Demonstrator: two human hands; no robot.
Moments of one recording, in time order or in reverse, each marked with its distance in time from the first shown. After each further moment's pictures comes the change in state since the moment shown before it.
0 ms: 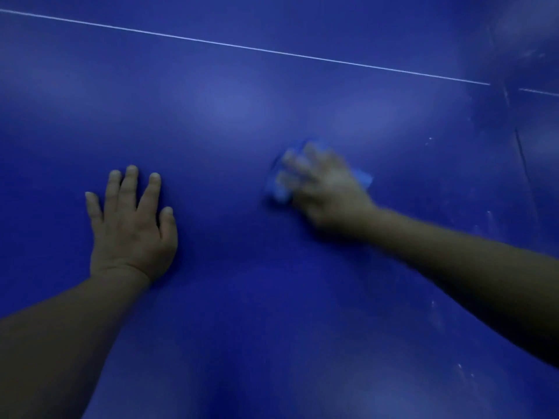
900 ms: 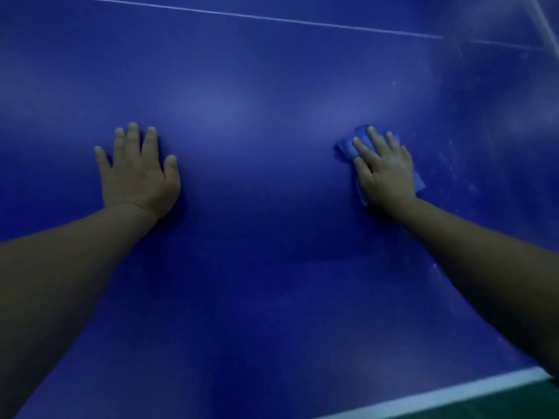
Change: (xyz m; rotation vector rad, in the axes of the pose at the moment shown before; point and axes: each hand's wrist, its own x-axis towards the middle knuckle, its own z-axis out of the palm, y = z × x) left_hand -0.028 -0.001 0.001 0.077 -0.020 0.052; right_hand -0.146 -0.021 -0.014 -0.008 0.046 0.769
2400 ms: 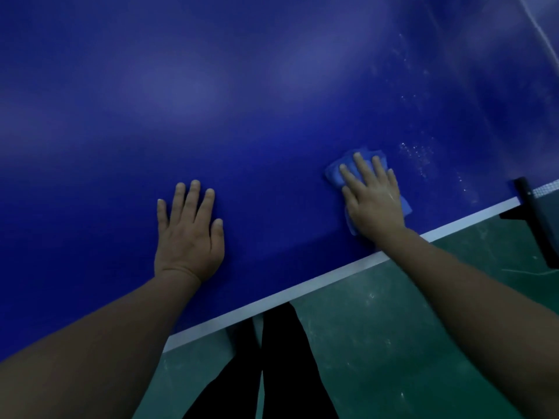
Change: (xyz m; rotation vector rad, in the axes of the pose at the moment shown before) left_hand -0.221 -0.019 0.009 0.003 -0.185 0.414; right_hand -0.261 -0.065 -0.011 -0.011 -0.117 0.243
